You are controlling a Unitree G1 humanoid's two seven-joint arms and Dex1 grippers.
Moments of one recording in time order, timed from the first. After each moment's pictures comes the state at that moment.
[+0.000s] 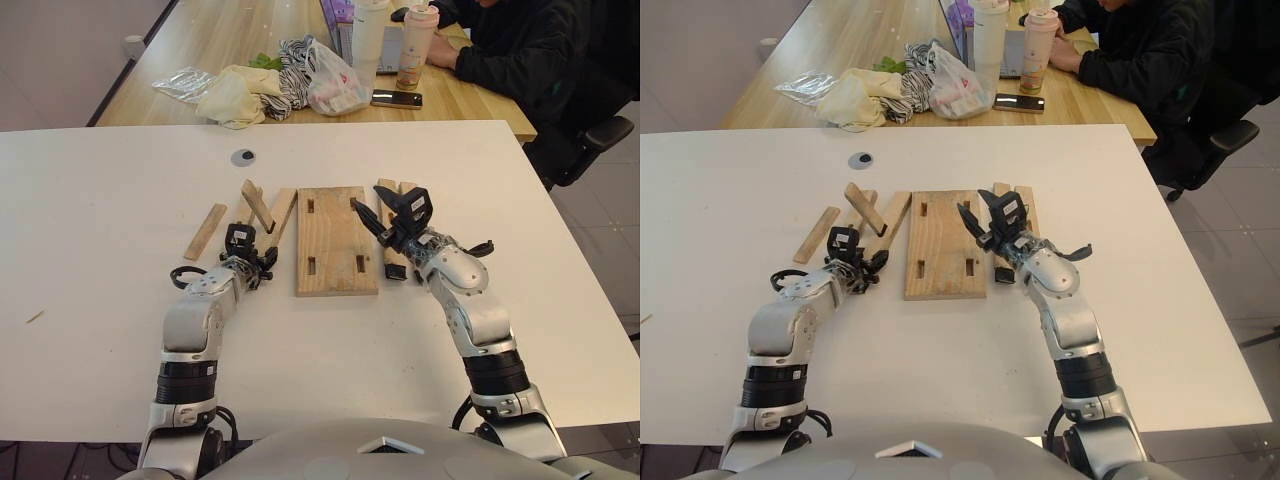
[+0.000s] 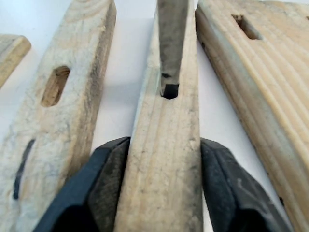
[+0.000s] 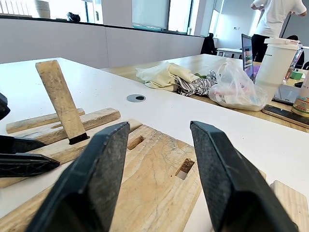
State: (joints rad) left arm -0.11 0.18 0.05 -0.17 -0.18 0.87 -0.19; right arm -0.17 -0.16 0.16 -0.11 0.13 0.20 0.41
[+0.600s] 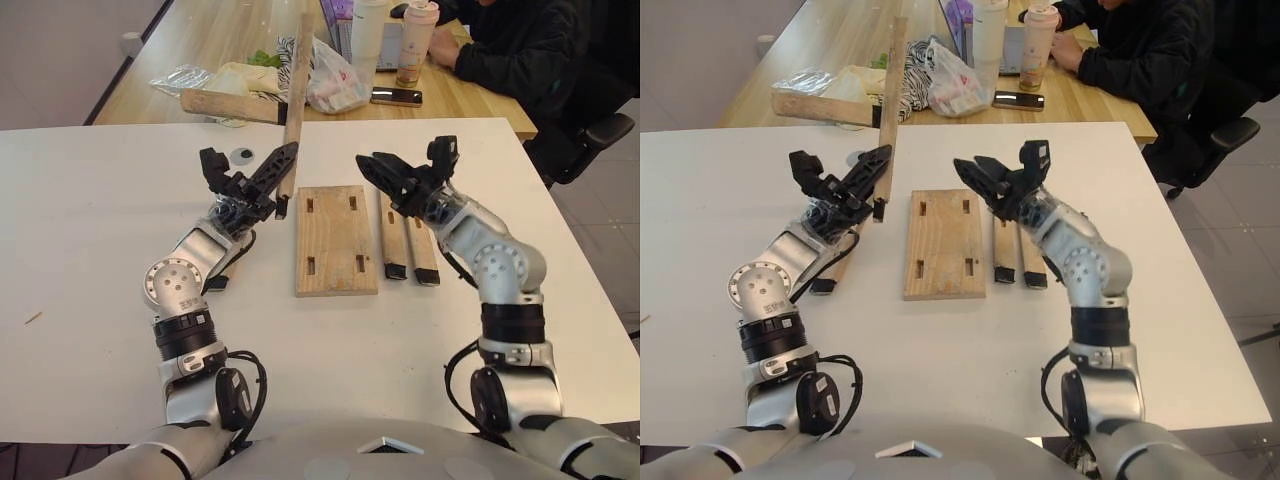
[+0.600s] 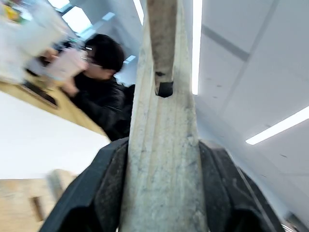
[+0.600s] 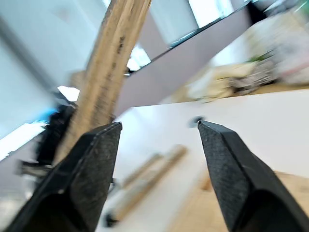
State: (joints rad) left arm -0.39 0.09 0.42 0.04 -1.00 0.93 -0.69; right arm -0.52 -0.17 -0.17 0.03 0.88 0.85 0.54
